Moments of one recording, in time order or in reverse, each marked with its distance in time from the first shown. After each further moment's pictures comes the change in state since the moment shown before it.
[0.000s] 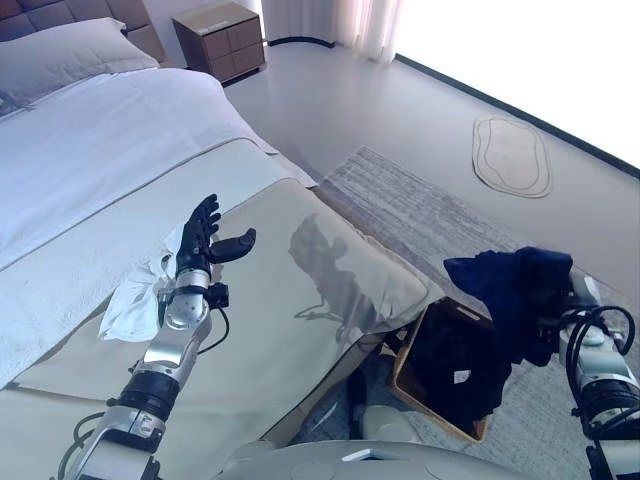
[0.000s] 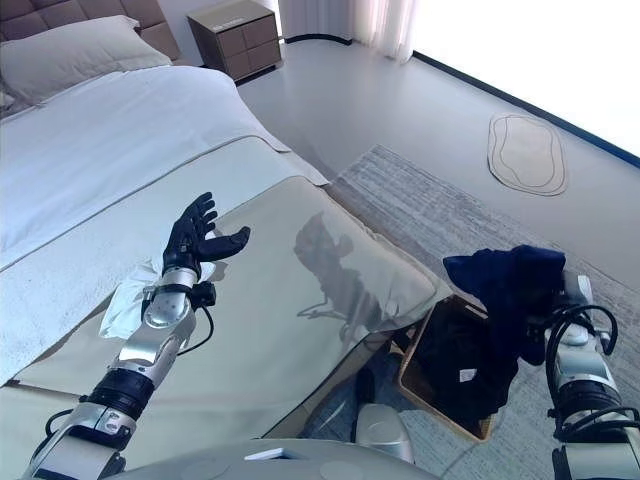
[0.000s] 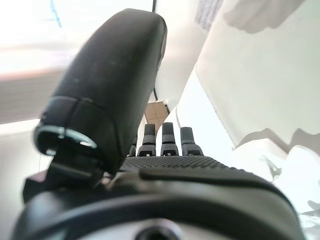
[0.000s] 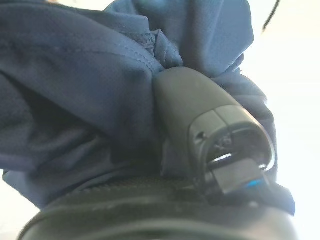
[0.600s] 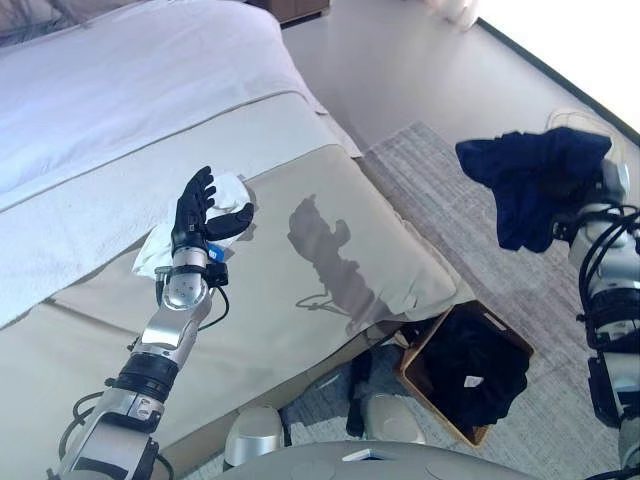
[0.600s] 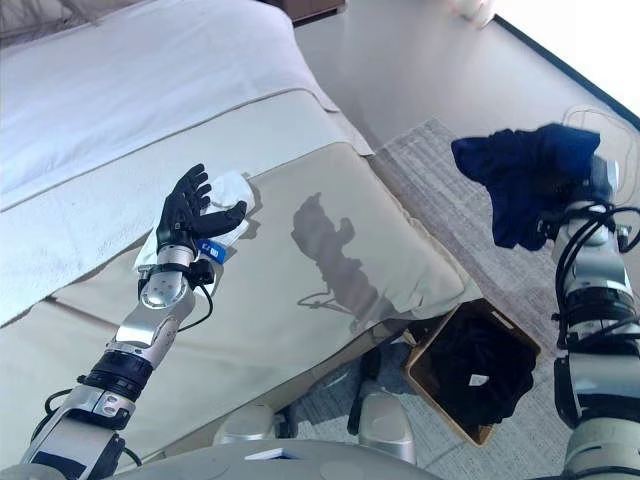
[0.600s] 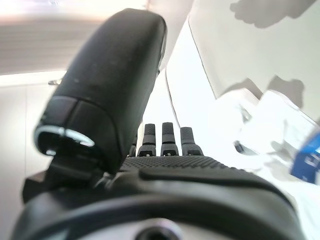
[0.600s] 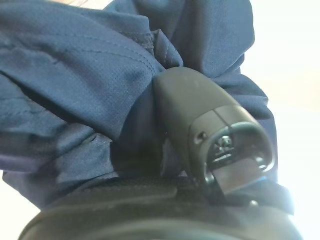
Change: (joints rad) left arm -0.083 0.028 0.002 -0.046 -0.040 0.003 0.047; right arm -0.349 -0.117 0.011 -0.037 0.102 -0.002 -0.033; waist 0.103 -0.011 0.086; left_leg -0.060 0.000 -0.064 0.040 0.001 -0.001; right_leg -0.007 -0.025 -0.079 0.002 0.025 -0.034
